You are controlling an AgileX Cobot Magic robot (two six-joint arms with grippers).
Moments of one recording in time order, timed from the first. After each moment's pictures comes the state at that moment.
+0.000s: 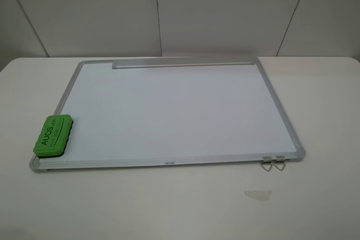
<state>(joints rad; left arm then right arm) -0.08 0.67 -0.61 0.04 1.18 -0.10 0.04 0.00 -0.53 0.00 1.05 -0.05</state>
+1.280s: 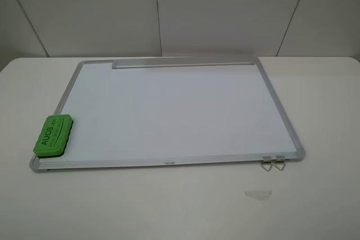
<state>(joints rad) -0.08 -0.01 -0.51 0.03 1.06 -0.05 0.04 0.00 -0.53 0.00 1.05 -0.05</state>
